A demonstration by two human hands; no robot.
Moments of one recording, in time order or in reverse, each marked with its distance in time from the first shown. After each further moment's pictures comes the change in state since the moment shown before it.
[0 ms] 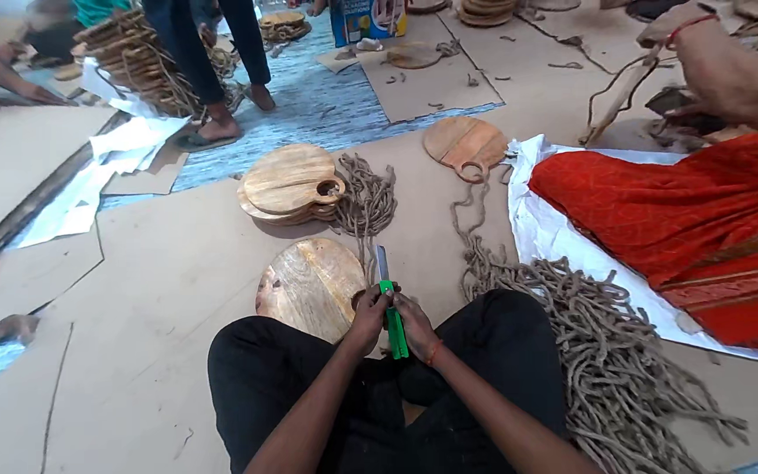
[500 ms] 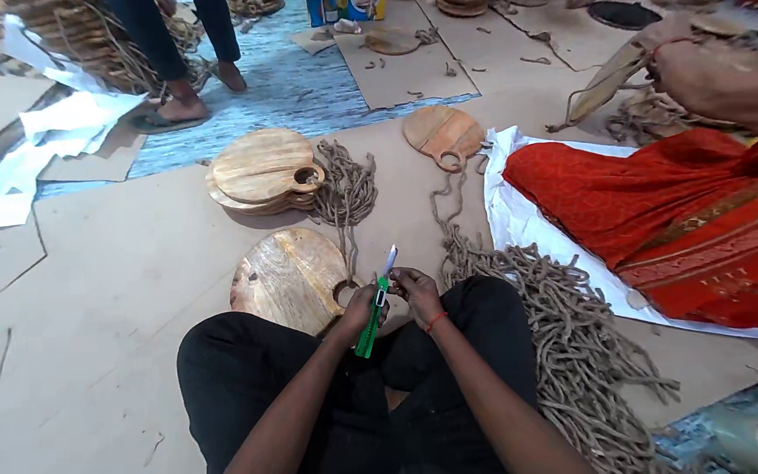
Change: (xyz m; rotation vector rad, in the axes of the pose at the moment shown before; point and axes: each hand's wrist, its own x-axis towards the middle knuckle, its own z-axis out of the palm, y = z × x) left_hand 0.003 -0.008 0.006 -0.042 -0.190 -0.162; right_hand 0.014 -0.019 -0.042 0.040 0.266 -0.021
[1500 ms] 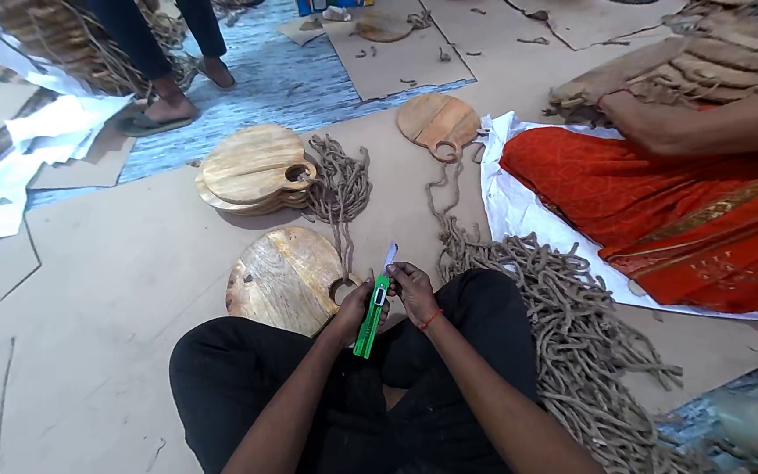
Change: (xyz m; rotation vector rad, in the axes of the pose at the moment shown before) left_hand 0.000 0.002 -0.002 -0.112 -0.028 -0.131; right_hand -0.007 -0.004 0.007 0.104 -0.031 -0.025
